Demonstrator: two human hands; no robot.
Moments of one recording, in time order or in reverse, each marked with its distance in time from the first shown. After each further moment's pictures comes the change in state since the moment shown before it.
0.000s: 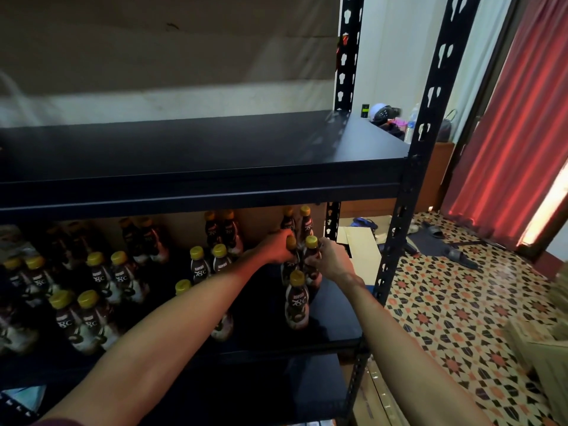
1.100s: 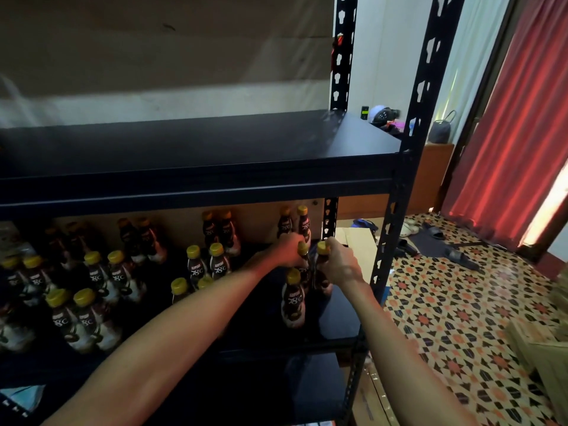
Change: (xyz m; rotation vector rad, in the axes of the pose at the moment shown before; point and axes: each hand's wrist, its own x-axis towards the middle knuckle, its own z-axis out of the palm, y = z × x) left_hand 0.000 0.025 0.021 0.086 0.009 0.102; right_hand -0.015 0.010 -0.016 -0.107 0.048 0.074
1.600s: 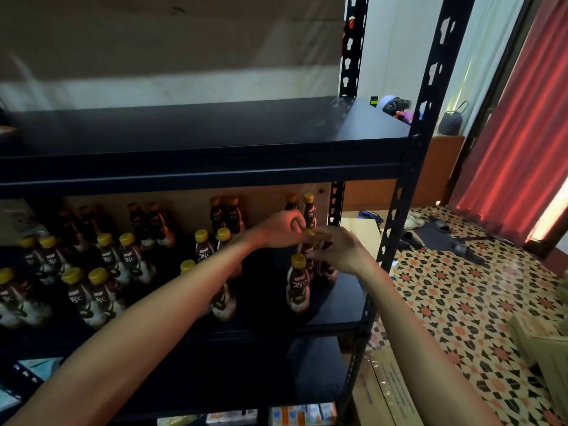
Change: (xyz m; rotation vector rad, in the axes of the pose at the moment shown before) left_hand -0.043 -0.001 -0.045 -0.249 -0.048 0.039; right_hand -0.032 -0.018 -0.030 0.167 -0.232 -0.237
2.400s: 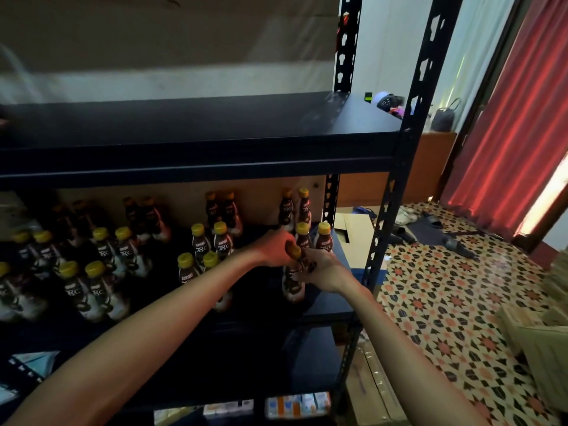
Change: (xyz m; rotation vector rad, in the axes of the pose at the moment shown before) left_hand -0.021 -0.023 0.040 0.124 -0.028 0.010; right_hand -0.011 0.028 0.054 -0.076 -0.089 0.086
